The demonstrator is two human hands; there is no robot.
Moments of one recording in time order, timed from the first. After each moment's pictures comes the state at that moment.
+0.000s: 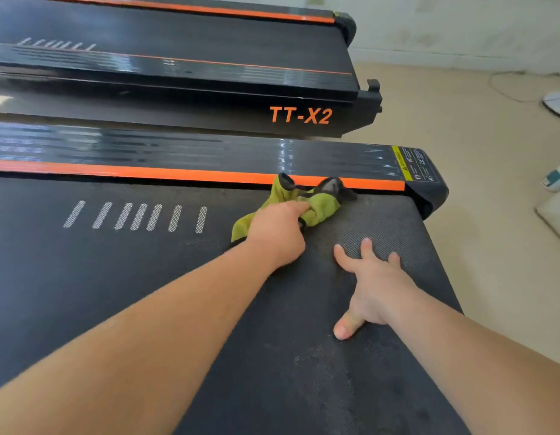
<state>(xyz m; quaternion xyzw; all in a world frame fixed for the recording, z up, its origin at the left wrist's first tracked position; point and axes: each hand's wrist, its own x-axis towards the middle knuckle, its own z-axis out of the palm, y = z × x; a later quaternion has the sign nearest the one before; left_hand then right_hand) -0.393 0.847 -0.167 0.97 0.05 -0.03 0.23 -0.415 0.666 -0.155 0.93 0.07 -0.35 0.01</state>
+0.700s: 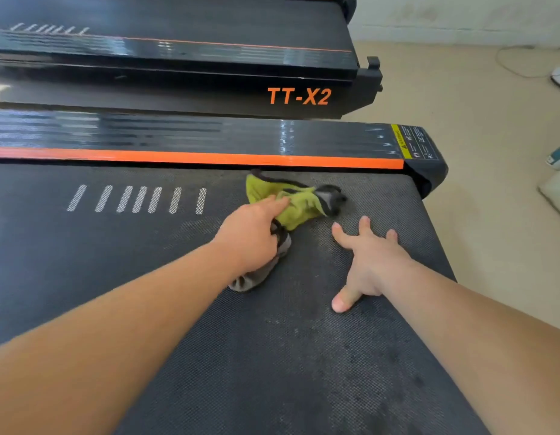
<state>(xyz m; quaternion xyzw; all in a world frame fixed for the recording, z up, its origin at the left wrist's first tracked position) -0.449 0.874 -0.178 0.97 0.01 -0.03 0.23 -0.417 0.664 -0.154 0.93 0.07 -0.36 0.01</state>
